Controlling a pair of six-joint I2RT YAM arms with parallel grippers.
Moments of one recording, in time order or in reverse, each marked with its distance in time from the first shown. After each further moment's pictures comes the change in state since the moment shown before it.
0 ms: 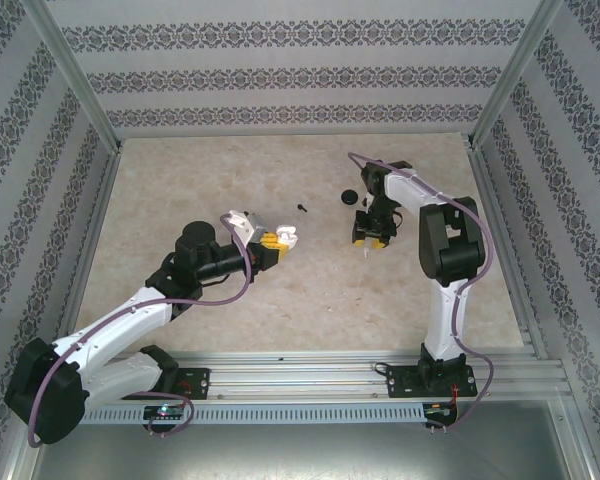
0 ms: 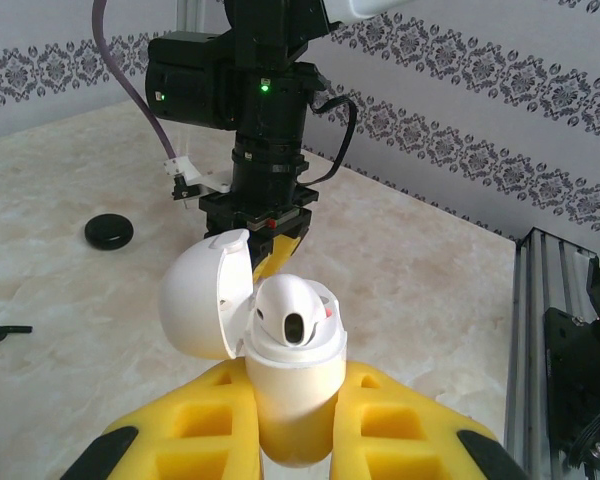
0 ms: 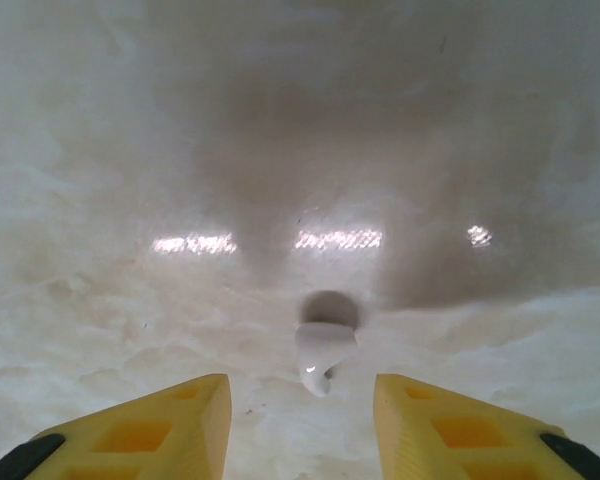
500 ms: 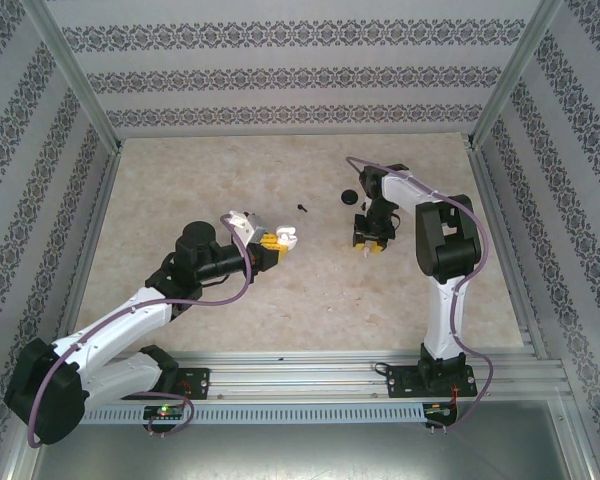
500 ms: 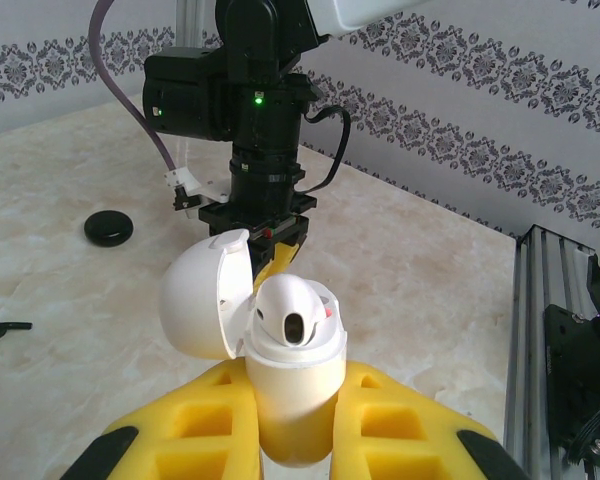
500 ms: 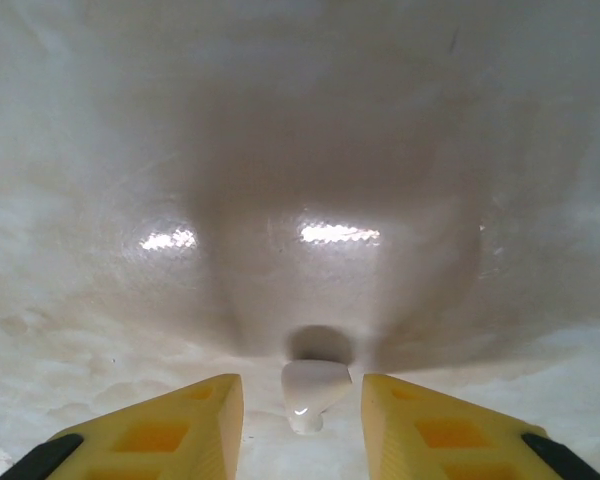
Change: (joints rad) left arm 0.000 -0.001 0.000 -0.005 0.000 0.003; right arm 0.001 0.029 -0.008 0.003 0.004 0.003
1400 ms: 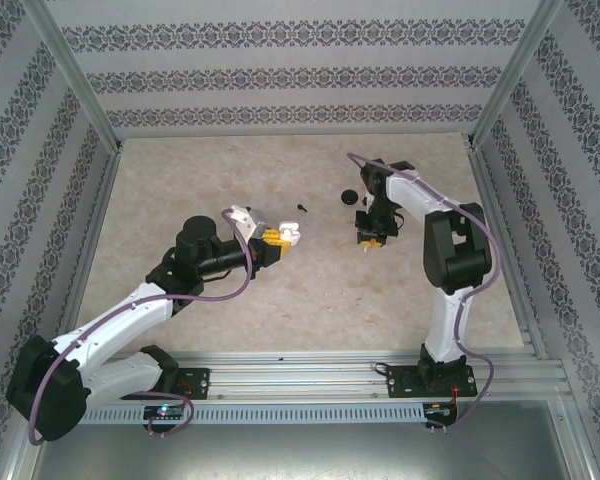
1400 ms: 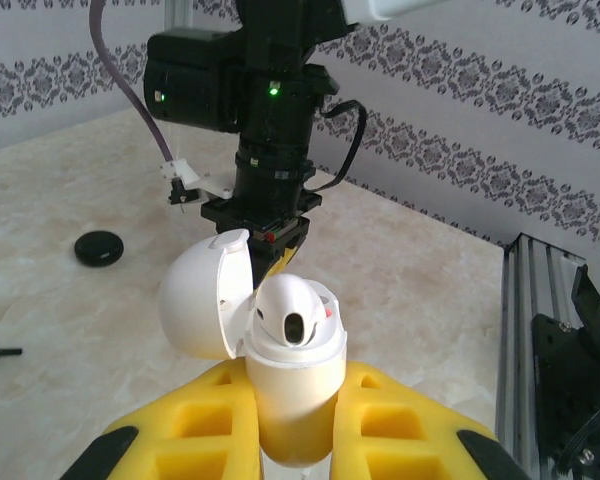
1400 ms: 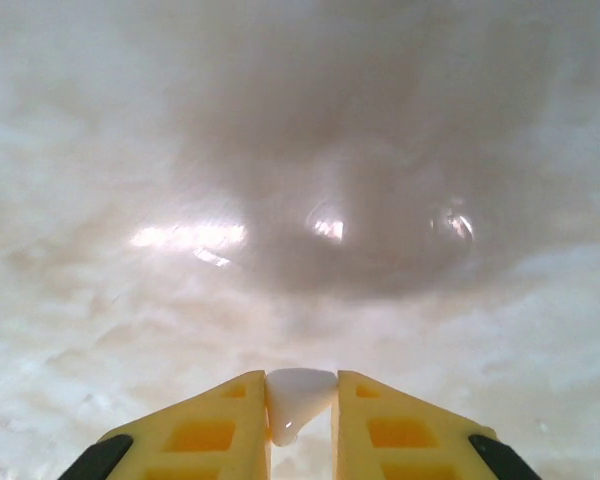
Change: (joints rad) left arm 0.000 0.030 0.062 -0.010 0.029 -0.001; right arm 0.024 -0.157 -0.038 -0.006 0.022 -0.016
